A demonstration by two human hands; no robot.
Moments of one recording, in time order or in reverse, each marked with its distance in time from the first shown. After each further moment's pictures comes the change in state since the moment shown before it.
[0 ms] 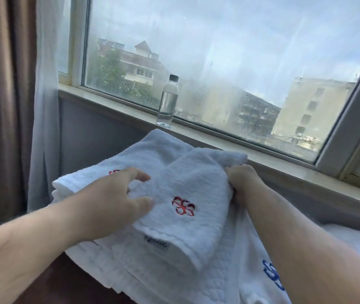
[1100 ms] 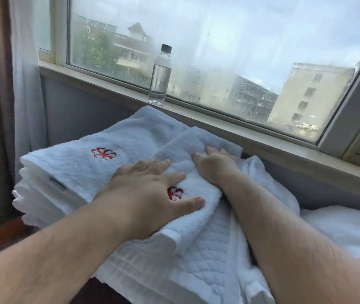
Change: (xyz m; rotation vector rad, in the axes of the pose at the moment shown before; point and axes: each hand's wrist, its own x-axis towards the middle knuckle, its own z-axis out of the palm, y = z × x) left_hand 0.028 0.026 0.068 0.537 -0.136 0.208; right_hand -0.010 0.008 0.032 -0.933 -0.098 -0.135
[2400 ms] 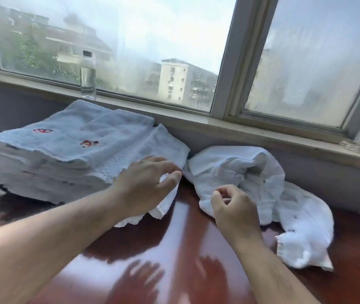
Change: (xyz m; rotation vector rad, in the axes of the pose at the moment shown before) left_hand -0.118 0.182 0.042 -0.300 0.244 0.473; right_hand -0.337 0.228 -0.029 0.472 0.552 0.080
